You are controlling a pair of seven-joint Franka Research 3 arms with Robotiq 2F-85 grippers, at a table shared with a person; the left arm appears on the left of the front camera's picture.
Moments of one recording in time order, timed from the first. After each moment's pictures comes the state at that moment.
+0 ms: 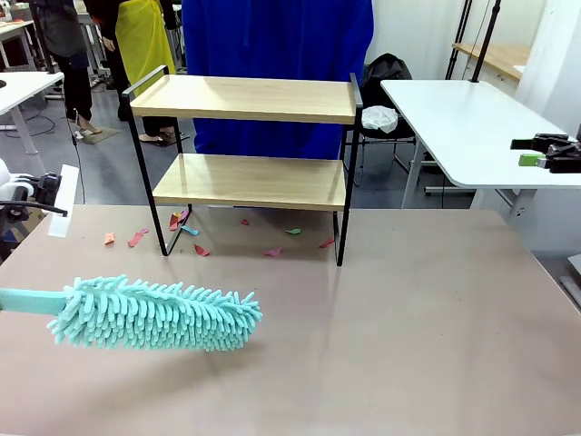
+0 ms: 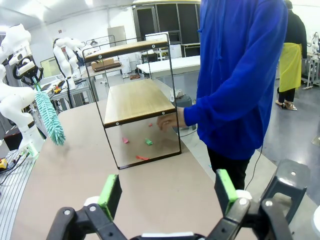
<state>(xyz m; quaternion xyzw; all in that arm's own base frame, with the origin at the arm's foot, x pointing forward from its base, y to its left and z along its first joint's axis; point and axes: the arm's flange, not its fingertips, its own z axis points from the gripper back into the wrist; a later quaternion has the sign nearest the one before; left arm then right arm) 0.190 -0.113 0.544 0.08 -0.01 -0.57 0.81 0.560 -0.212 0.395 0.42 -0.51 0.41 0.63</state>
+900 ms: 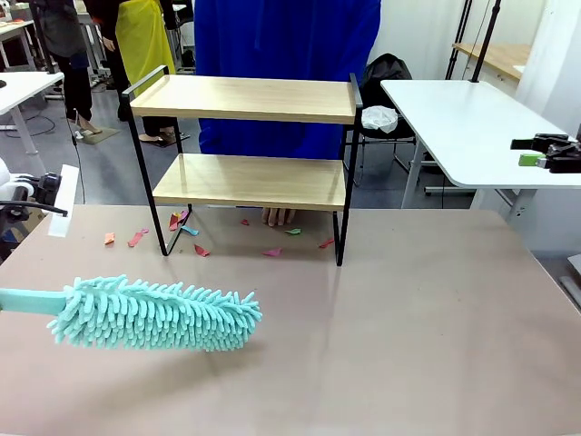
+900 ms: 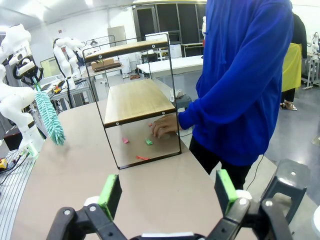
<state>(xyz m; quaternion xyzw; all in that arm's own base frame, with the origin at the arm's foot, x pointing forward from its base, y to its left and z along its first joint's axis) 0.190 -0.113 0.544 0.08 -0.01 -0.57 0.81 0.560 -0.212 0.395 0.42 -0.51 0.41 0.63</state>
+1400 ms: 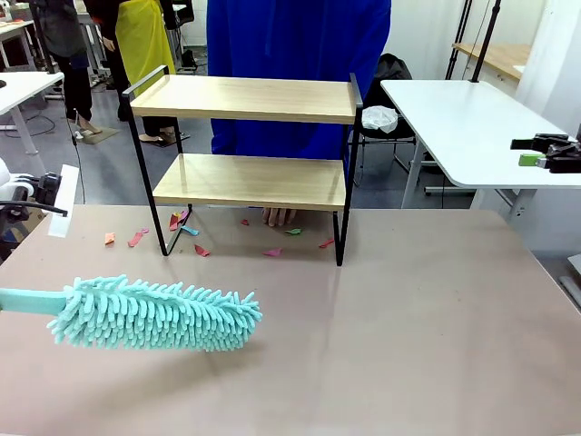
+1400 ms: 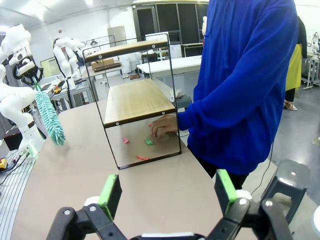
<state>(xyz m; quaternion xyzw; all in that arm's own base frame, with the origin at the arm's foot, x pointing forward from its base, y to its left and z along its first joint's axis) 0.190 -0.113 0.544 0.08 -0.01 -0.57 0.81 0.560 -0.212 0.395 0.42 -0.51 0.41 0.63</state>
